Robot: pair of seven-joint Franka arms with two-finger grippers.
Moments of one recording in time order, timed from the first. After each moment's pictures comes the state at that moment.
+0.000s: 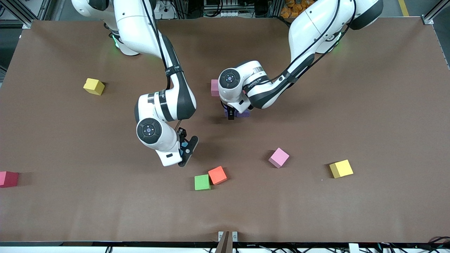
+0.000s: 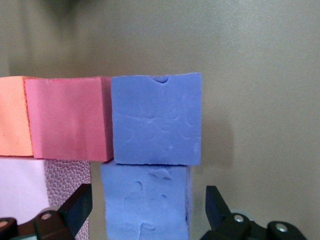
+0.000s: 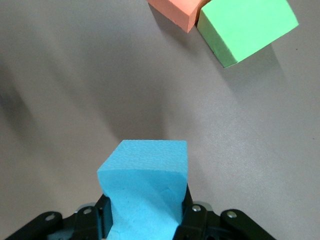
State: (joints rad) left arm -0.32 0.78 -0.65 -1.69 0.40 2.20 -2.69; right arm 0.94 0.84 -0.69 -1.35 0.60 1.89 -0.93
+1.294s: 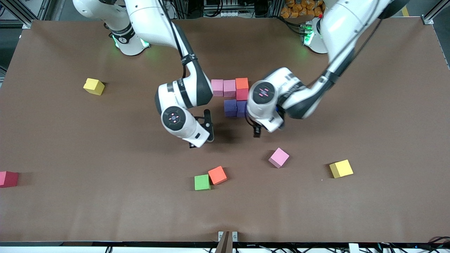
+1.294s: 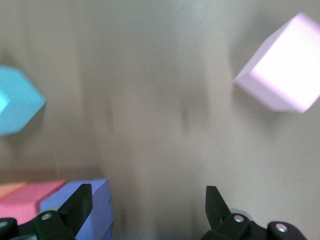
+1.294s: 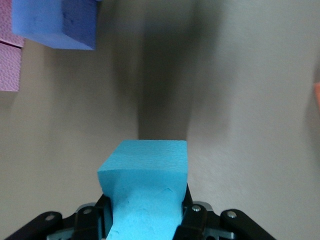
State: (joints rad) left arm -0.07 0.65 -0.65 -1.67 0.40 2.08 -2.28; right arm 1.08 0.81 -0.66 -1.45 0.60 1.90 -1.45
